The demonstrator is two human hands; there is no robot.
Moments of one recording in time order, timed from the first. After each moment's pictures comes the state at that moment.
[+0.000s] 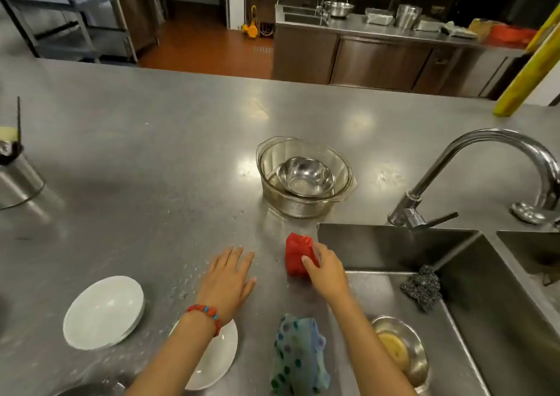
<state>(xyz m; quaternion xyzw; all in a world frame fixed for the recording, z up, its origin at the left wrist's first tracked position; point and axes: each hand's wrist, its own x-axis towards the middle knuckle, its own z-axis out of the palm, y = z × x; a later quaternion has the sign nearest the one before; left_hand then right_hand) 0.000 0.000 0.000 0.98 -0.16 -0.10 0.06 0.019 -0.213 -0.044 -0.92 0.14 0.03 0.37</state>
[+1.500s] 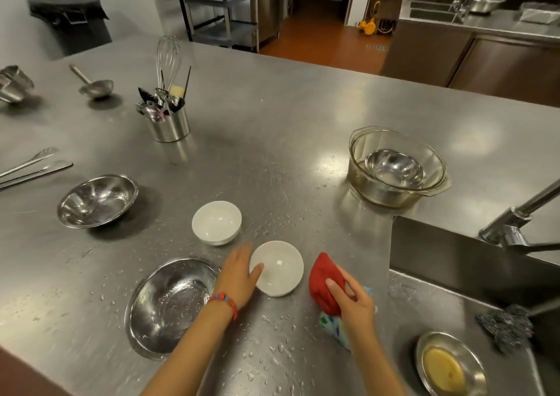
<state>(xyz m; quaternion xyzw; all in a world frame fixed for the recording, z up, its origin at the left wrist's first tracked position) -0.126 0.079 -0.036 0.93 0.13 -0.01 0.36 -0.118 -0.145 -0.045 -0.67 0.14 0.09 0.72</state>
